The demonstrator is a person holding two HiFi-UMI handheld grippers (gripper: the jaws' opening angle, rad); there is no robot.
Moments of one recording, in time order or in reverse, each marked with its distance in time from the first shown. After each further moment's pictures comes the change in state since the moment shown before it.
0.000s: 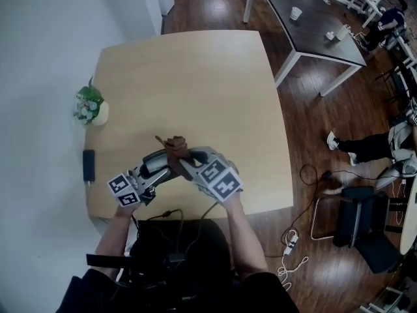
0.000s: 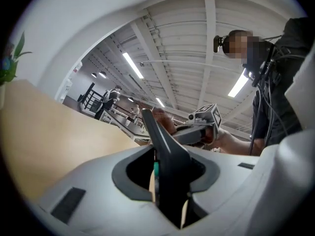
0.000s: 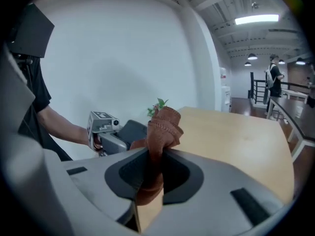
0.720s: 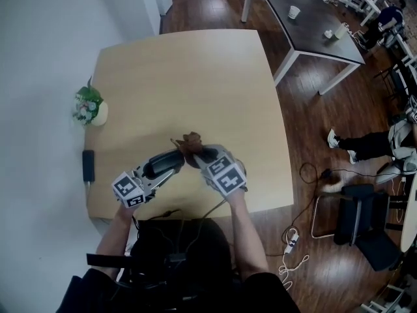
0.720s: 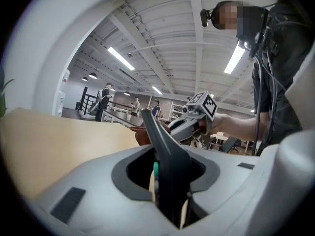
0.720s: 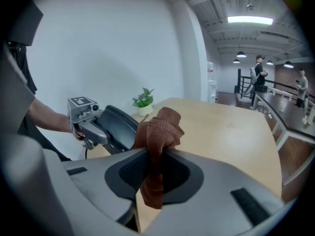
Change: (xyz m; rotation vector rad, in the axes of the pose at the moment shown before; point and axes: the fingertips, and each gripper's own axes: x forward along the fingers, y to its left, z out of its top) left arm 0.009 0.000 -0.025 0.200 0.160 0.028; right arm -0.004 -0.039 -0.043 0.064 0.081 -0.130
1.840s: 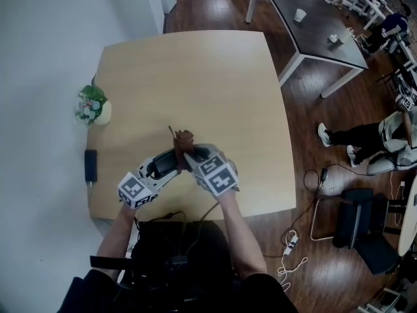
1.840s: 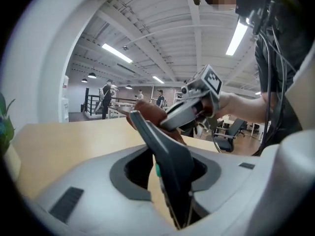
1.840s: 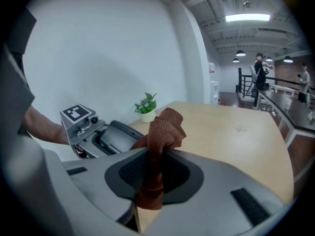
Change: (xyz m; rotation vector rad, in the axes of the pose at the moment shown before) left arm -0.002 0.017 -0.017 0.114 0.160 0.069; right arm 0.034 0.019 0.031 0.036 -0.047 0.032
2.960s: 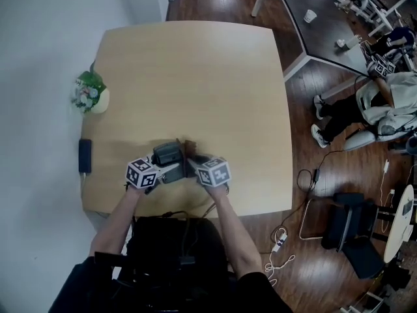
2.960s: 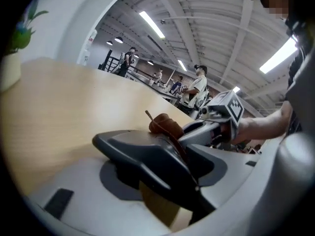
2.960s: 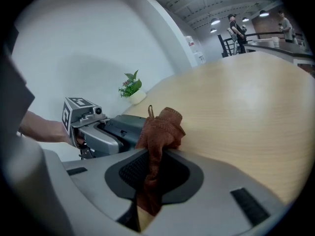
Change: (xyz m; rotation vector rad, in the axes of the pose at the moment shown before) left arm 0.037 0.035 -0.126 -0.423 0.223 0.000; right arm 0.088 -0.017 -0.138 0.330 0.084 0.073
